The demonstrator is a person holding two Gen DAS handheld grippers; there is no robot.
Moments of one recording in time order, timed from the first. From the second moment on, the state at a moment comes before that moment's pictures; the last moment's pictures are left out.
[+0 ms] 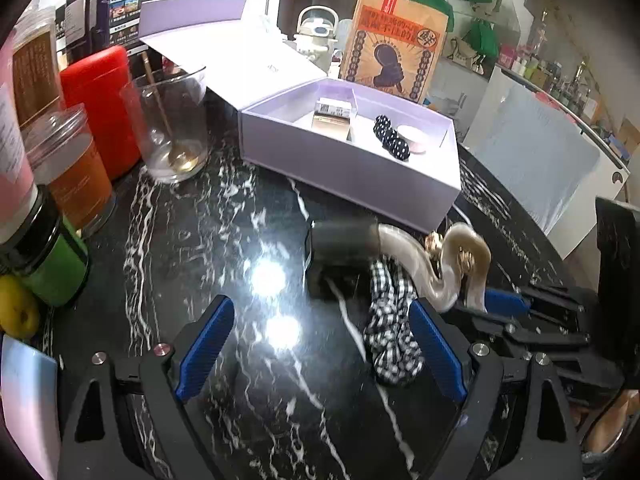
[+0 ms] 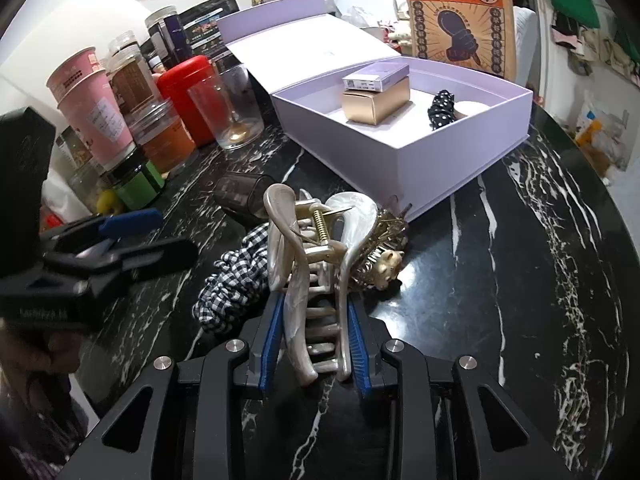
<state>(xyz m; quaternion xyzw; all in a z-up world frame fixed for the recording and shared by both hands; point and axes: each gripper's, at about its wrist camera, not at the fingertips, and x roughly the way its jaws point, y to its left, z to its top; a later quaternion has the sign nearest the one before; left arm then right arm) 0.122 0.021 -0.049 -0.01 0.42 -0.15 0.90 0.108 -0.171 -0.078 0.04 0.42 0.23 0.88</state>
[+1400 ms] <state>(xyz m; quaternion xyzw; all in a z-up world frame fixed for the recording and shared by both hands) 0.190 0.000 -0.077 -0.05 0.45 -0.15 0.88 0.112 -0.182 -0.080 0.06 0.41 0.22 0.88</state>
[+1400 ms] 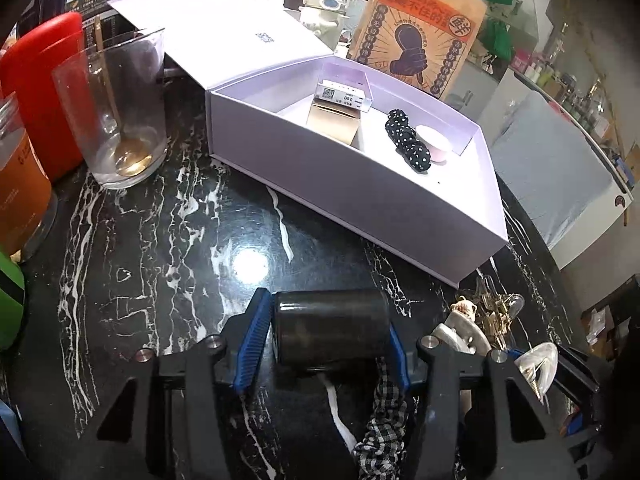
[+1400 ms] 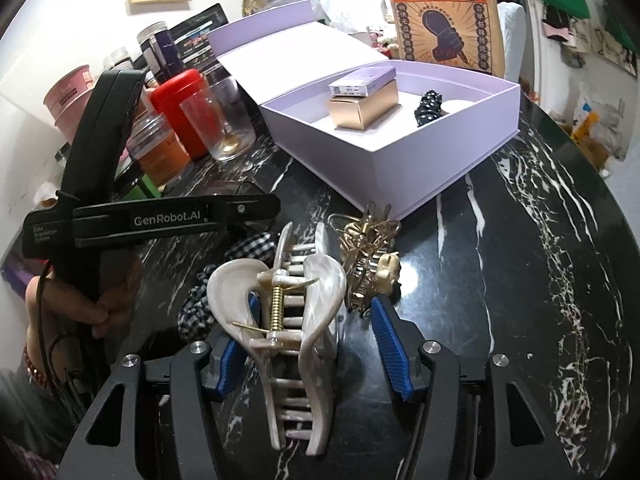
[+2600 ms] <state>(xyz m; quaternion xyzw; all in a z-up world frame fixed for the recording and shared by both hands) 0.090 0.015 -0.046 -0.03 0.43 -0.15 0.89 0.050 -0.166 -0.057 0.03 0.37 0.23 0.90</state>
